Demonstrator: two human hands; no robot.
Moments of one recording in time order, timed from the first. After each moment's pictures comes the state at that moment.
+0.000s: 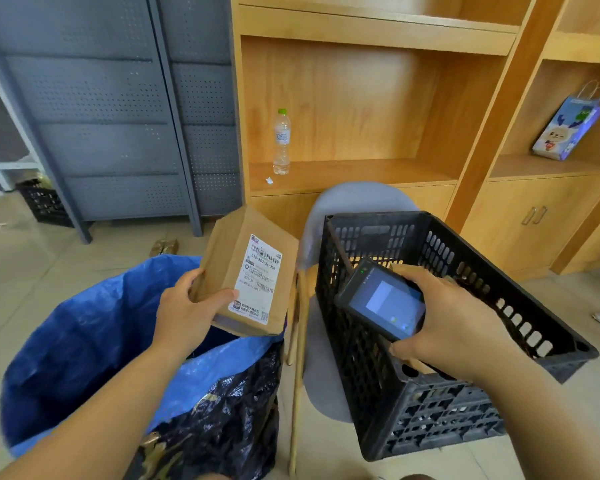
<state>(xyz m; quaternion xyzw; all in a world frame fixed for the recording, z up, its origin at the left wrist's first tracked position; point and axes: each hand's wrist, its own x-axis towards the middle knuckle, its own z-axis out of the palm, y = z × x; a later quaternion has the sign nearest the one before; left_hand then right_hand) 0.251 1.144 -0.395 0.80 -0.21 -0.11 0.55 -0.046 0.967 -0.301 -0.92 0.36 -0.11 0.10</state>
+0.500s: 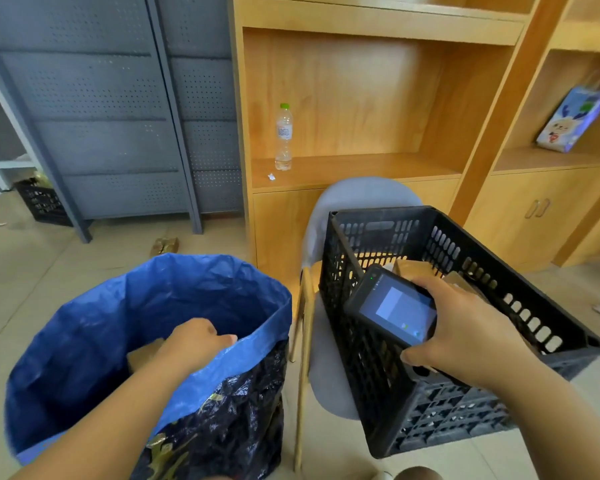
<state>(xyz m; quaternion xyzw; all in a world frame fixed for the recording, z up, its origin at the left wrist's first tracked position) 0.267 1.156 -0.424 0.92 -0.25 -0.21 0.22 -0.042 0.972 -0.307 -0.92 0.36 -0.08 0.13</state>
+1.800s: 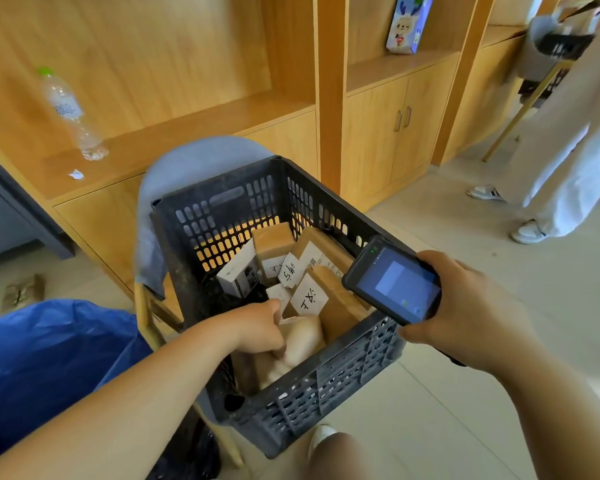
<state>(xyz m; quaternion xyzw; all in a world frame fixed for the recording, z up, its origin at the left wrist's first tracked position) 0.050 0.865 -0.415 0.74 -0.55 -0.38 -0.09 -0.227 0.837 -0.358 -0.79 0.57 -0.13 0.16</state>
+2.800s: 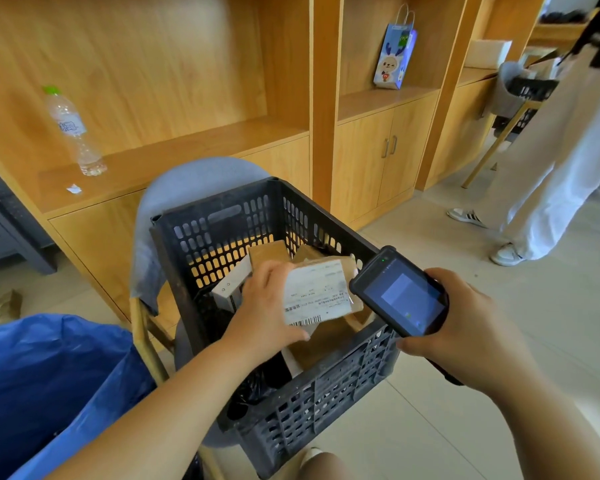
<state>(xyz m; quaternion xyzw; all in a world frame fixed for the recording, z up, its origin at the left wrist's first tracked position) 0.032 0.876 -0.406 0.68 -0.67 -0.11 0.26 -0.232 0.854 -0.360 -0.75 0.59 -0.23 0.19</state>
